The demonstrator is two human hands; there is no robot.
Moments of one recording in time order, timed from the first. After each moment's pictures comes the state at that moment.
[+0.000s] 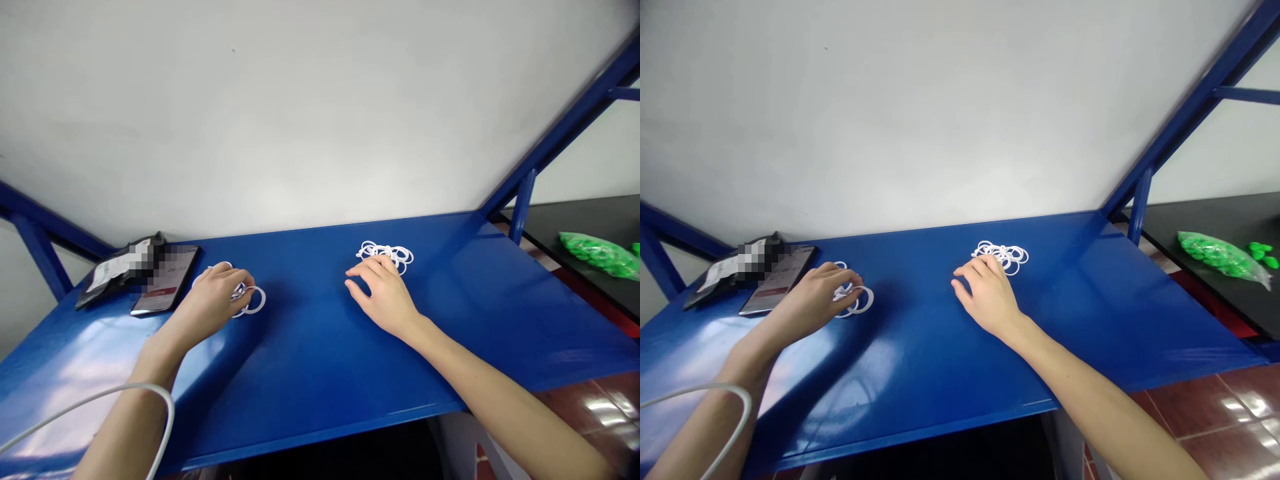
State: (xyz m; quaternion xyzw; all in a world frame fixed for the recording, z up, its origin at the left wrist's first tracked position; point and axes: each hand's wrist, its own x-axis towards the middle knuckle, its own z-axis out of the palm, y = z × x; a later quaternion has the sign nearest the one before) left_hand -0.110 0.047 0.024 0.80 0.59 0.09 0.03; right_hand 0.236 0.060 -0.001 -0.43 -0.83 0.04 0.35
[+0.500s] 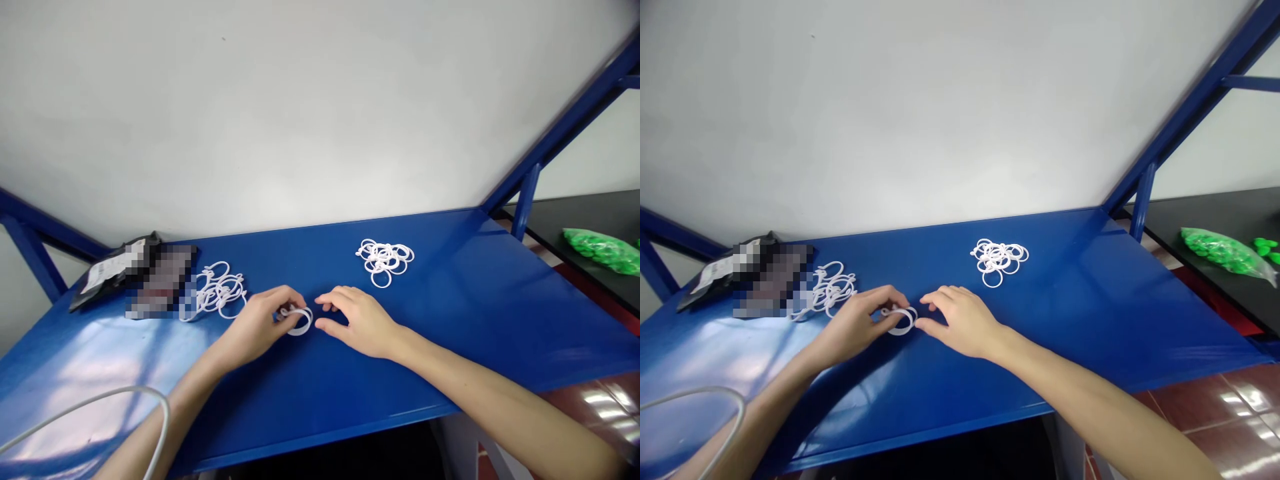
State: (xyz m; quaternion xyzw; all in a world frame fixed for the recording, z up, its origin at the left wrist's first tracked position) left_hand -0.032 0.023 0.011 0.78 0.51 0.24 0.27; right_hand 0.208 0.039 -0.009 -0.36 -0.86 0.25 0.25
